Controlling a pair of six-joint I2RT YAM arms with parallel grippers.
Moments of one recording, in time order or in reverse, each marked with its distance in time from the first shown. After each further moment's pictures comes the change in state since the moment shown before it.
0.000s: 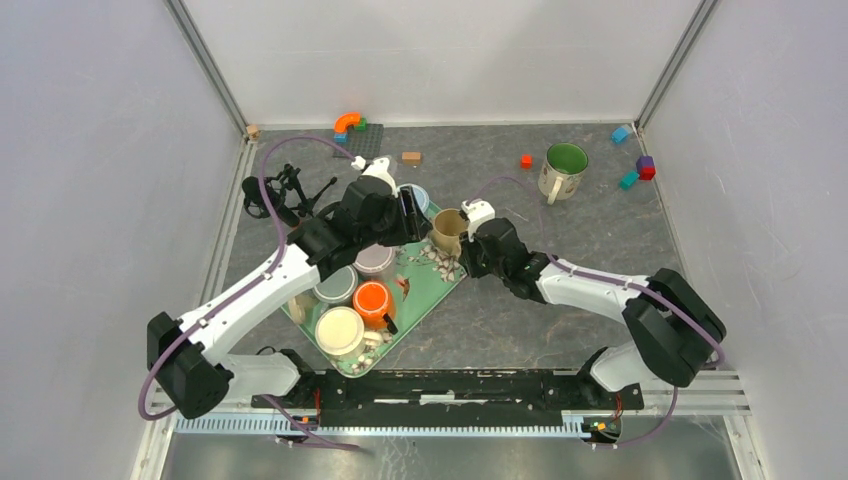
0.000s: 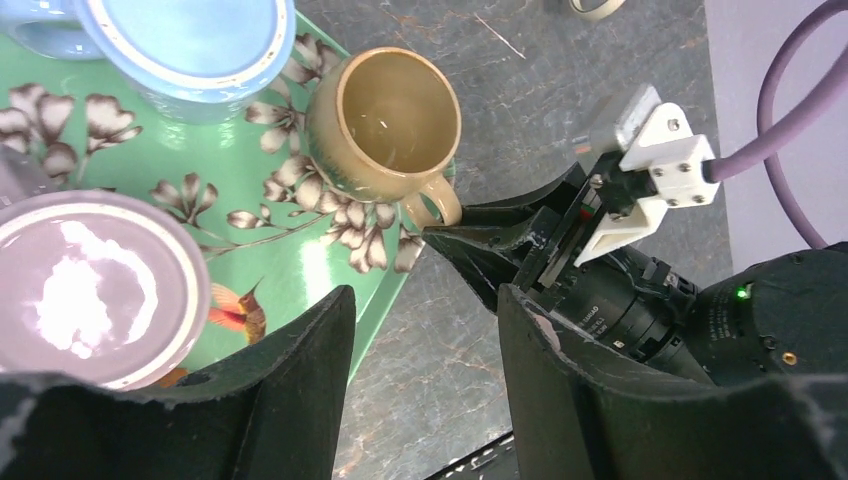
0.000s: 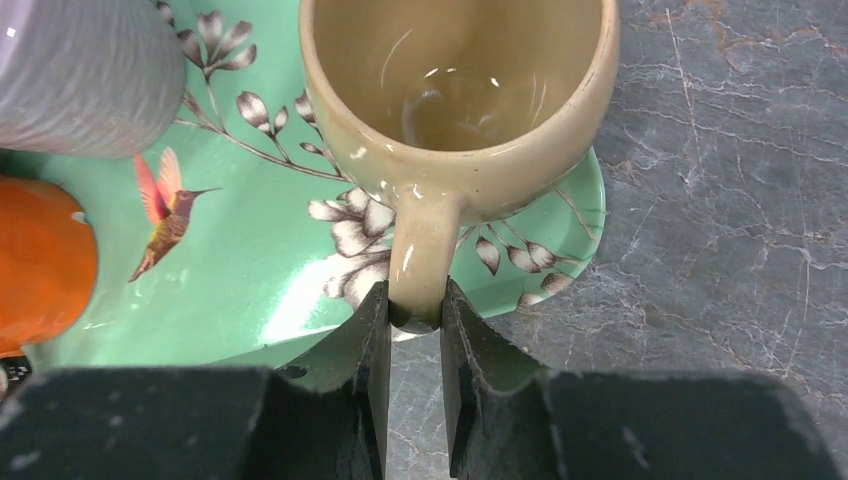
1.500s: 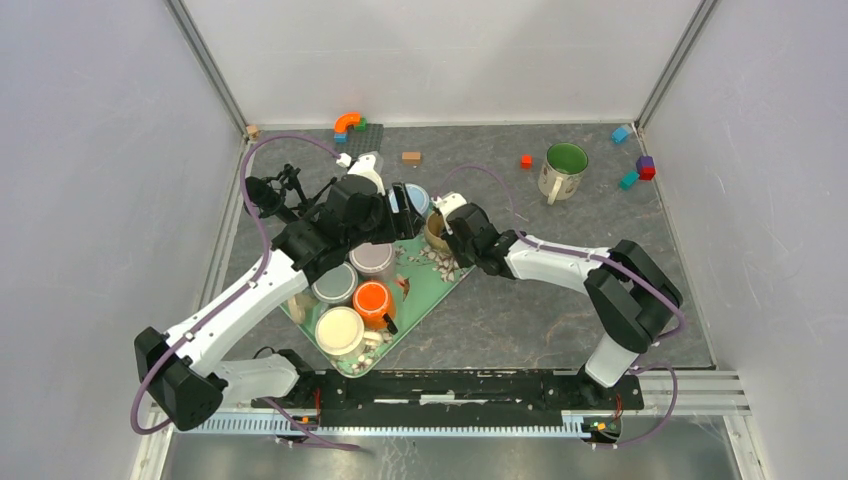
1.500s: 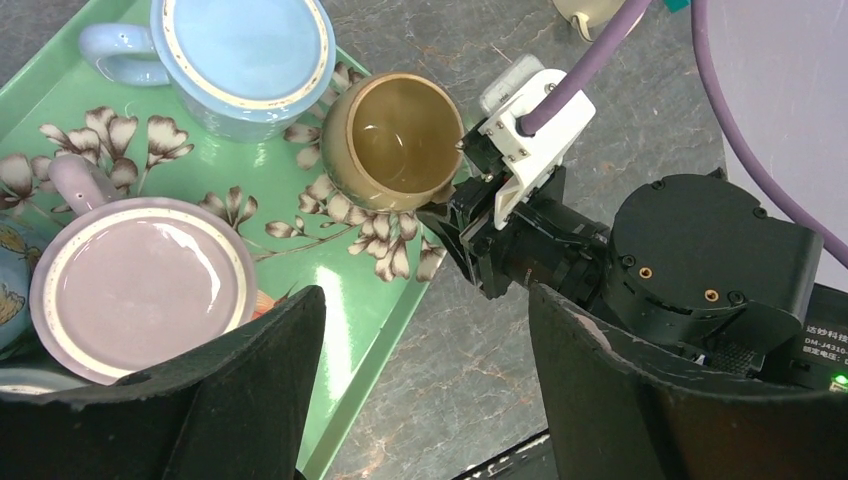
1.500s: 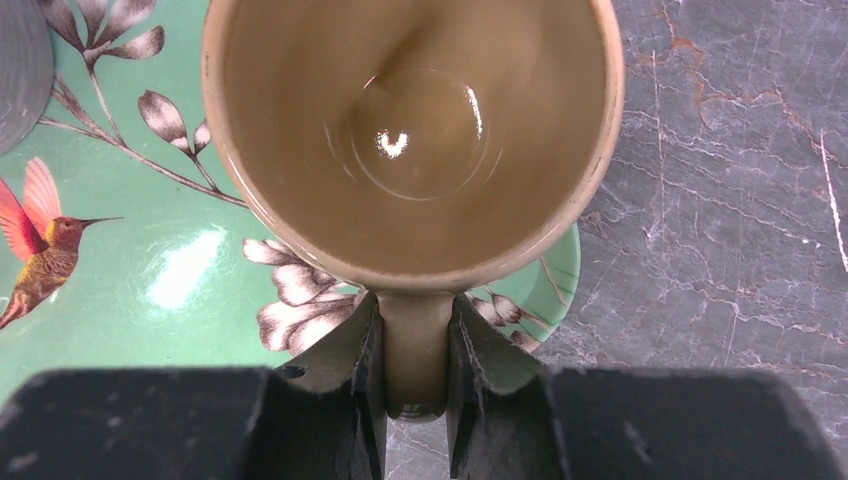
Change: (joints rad) left arm 0.038 -0.076 -0.003 -0.039 -0.027 0.041; right arm 0.037 0.240 0.268 -0.214 0.123 -0.149
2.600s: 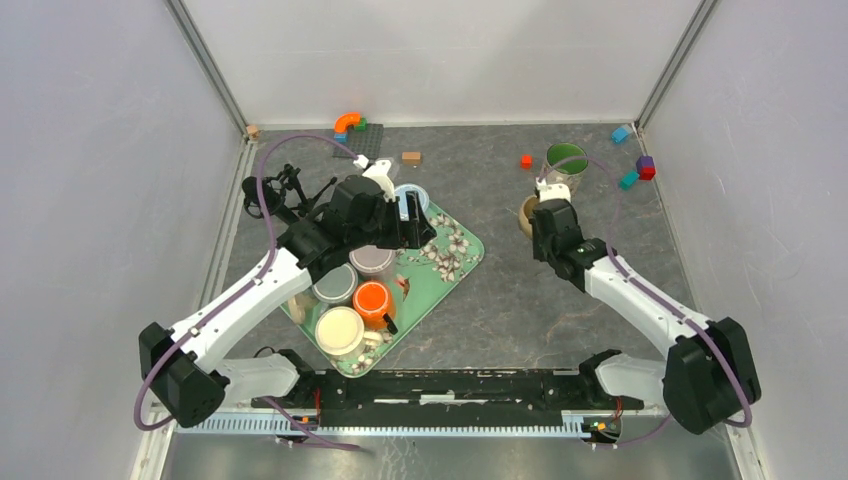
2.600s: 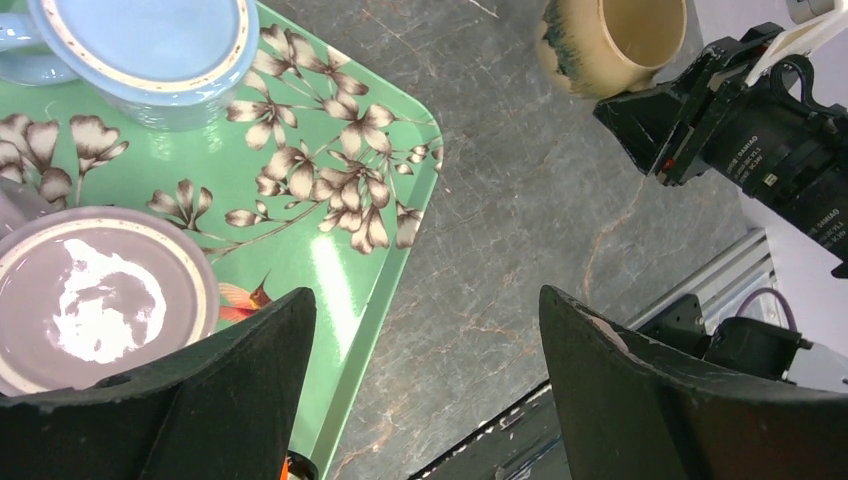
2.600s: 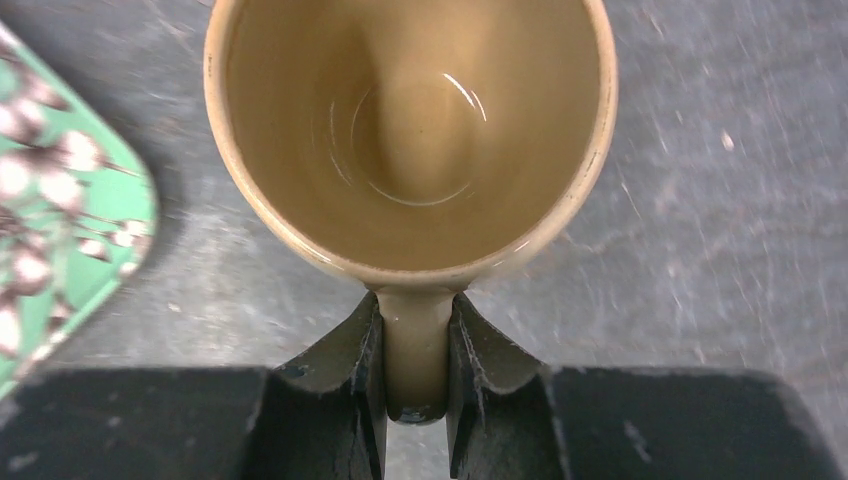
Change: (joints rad) left arm 0.000 0.012 -0.013 0.016 0.148 0.091; right arm -0.316 -0.459 -0.193 -0.213 0.142 0.111
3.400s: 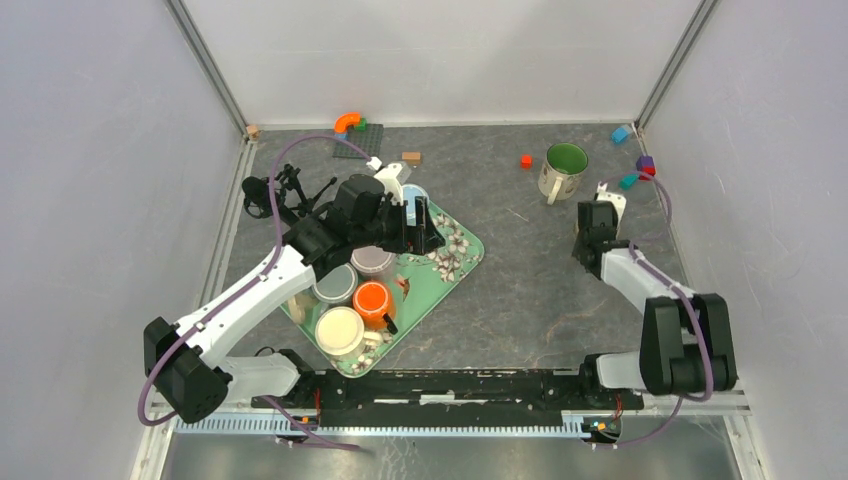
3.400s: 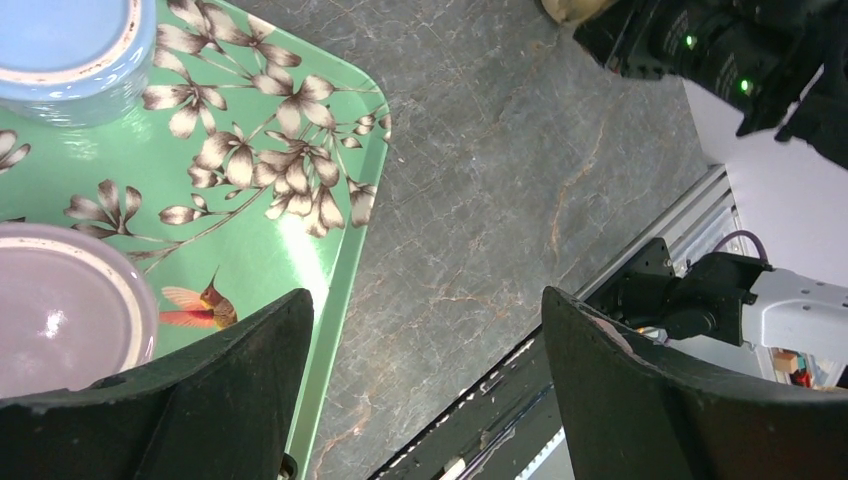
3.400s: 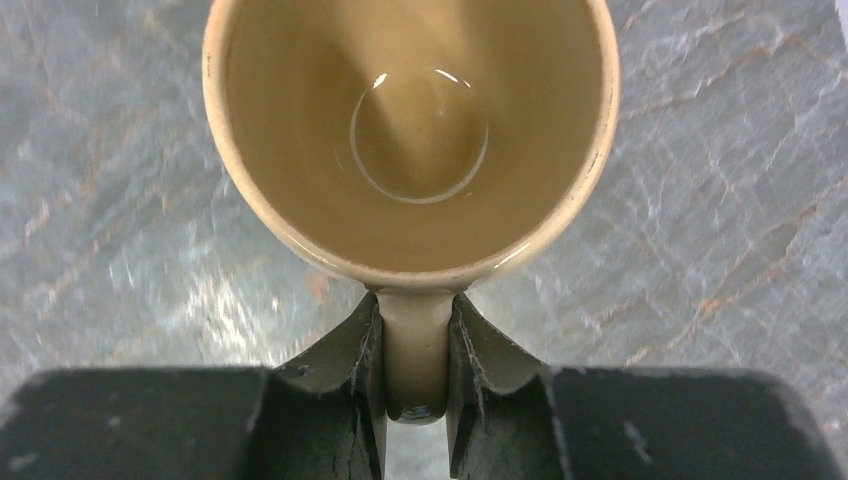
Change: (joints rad) left arm 0.000 0.031 0.000 0.018 0.159 0.039; right arm -0.382 0.090 -0.153 0.116 0.050 0.079
